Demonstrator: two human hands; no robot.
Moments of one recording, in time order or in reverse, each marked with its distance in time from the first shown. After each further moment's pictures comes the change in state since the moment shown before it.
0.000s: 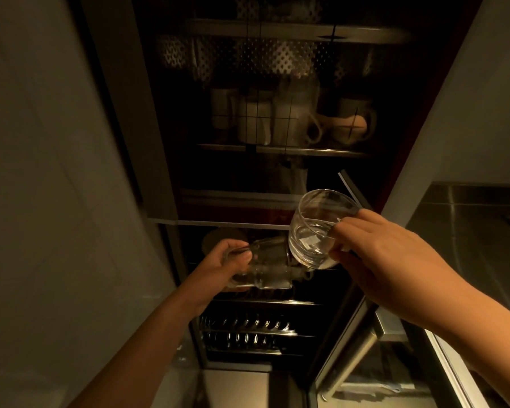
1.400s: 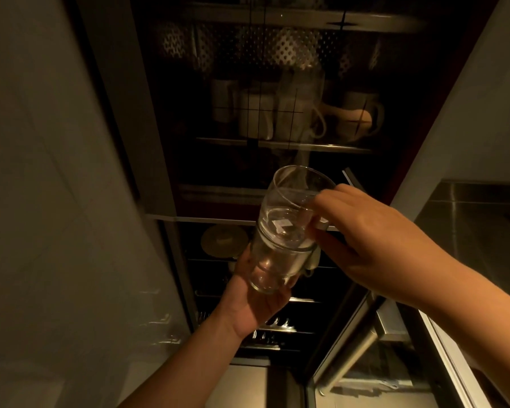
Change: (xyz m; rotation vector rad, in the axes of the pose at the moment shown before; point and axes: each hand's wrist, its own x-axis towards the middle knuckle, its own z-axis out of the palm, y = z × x) left_hand 0.016 -0.031 0.056 -1.055 -0.472 -0.209; right_hand 0.032 -0.004 -0.007 0.160 0.013 -0.048
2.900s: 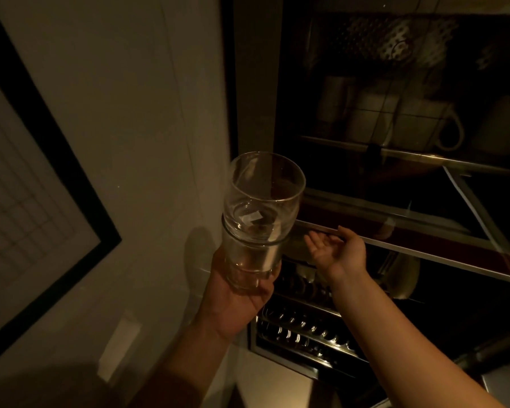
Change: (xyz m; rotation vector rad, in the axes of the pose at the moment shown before) left_hand -0.109 0.078 -0.013 -0.121 0.203 0.424; right_hand 0.120 -0.007 0.207 2.360 0.543 1.310
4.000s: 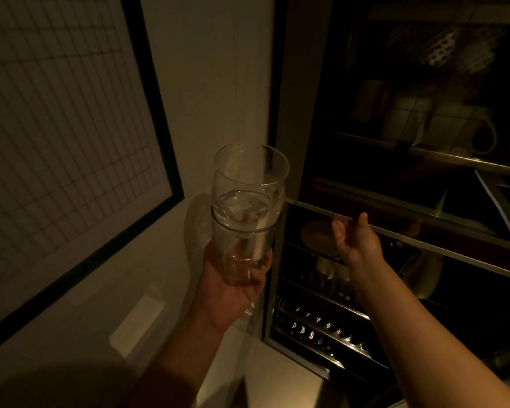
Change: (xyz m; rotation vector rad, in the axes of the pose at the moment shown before) left_hand -0.072 0.003 -0.002 -0.074 0.058 0.178; right_hand 0.012 0.005 -0.005 -0.271 -0.019 -0.089
